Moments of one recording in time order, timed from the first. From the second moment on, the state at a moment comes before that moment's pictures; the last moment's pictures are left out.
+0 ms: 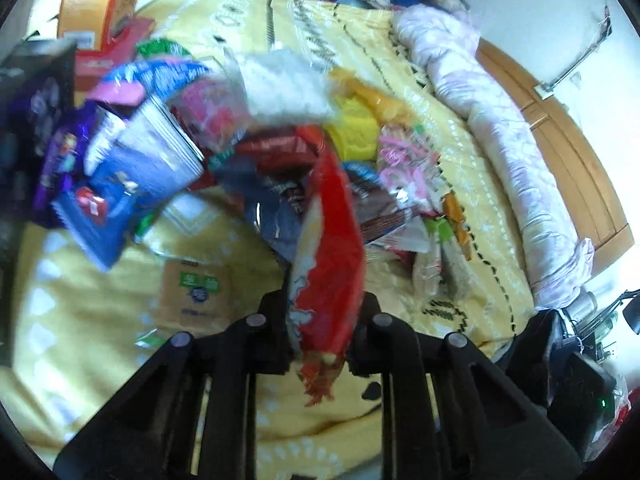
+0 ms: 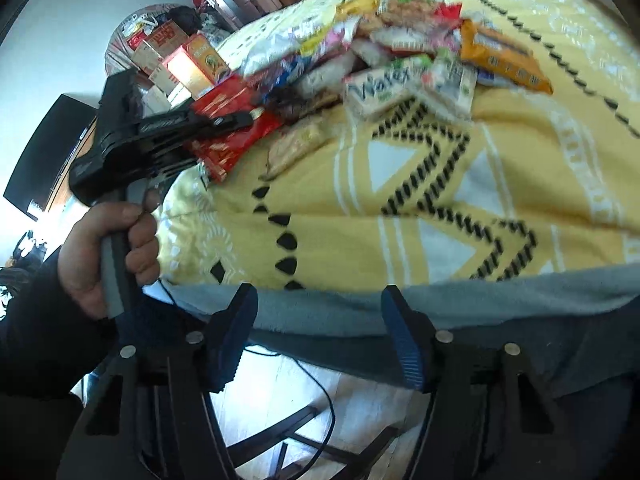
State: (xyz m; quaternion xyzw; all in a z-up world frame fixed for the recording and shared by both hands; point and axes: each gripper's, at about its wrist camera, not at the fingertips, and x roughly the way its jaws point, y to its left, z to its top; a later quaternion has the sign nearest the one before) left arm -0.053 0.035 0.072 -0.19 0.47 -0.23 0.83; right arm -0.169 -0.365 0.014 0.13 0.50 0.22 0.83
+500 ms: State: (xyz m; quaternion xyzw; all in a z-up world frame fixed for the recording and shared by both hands) left arm -0.074 0.048 0.098 -0.19 0.45 -0.24 0.84; right arm -0.058 -0.423 0.040 0.21 0.44 0.14 0.86
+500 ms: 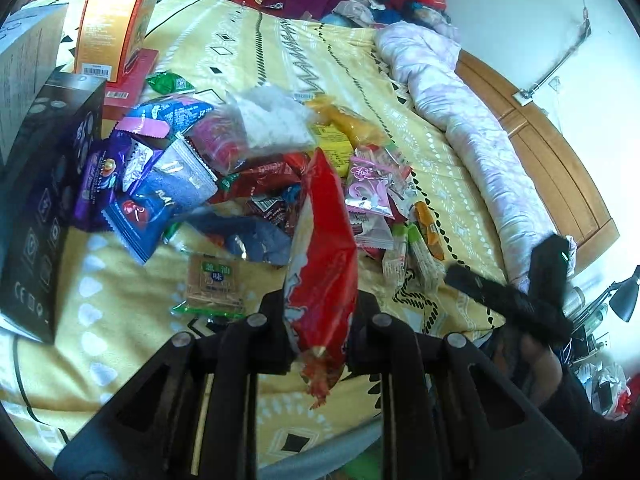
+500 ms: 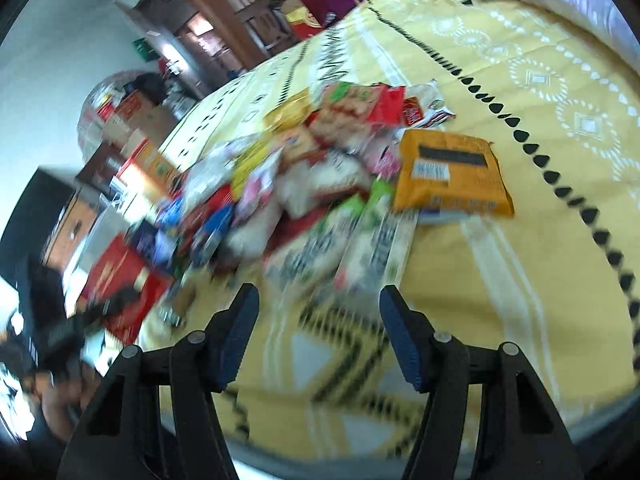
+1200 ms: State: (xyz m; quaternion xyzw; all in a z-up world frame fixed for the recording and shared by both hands) left arm -0.066 0.017 0.099 -0.16 0.47 -0.25 0.83; right arm -0.029 -0.426 0.003 0.23 0.42 0.09 0.87
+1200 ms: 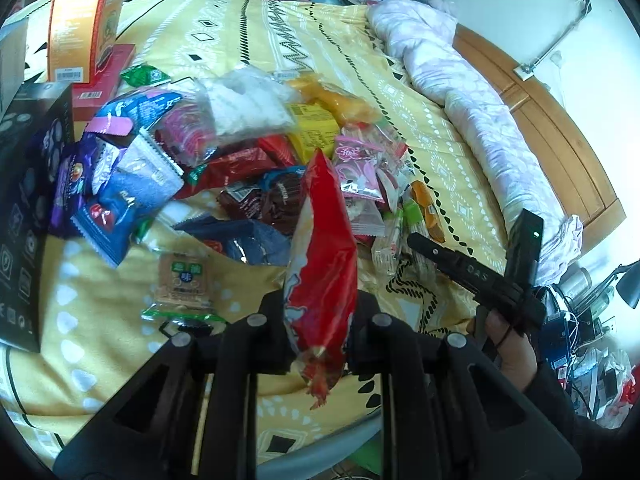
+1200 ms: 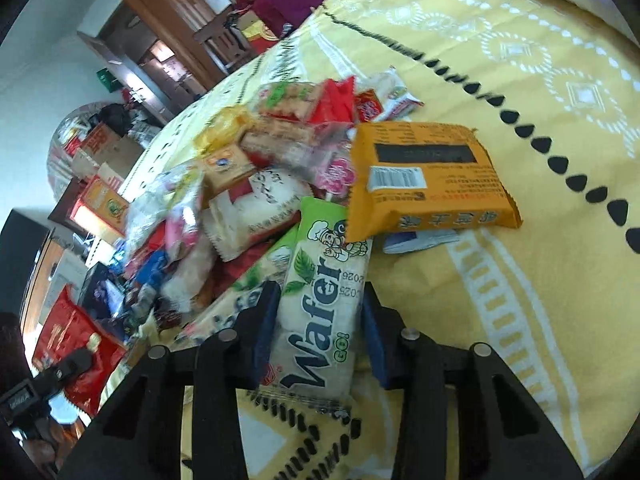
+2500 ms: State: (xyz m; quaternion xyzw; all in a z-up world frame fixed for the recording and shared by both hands) left arm -0.131 0.258 0.268 -0.23 0.23 -0.09 0.94; right arm -0.026 -0.214 0.244 0.08 0.27 0.34 0.90
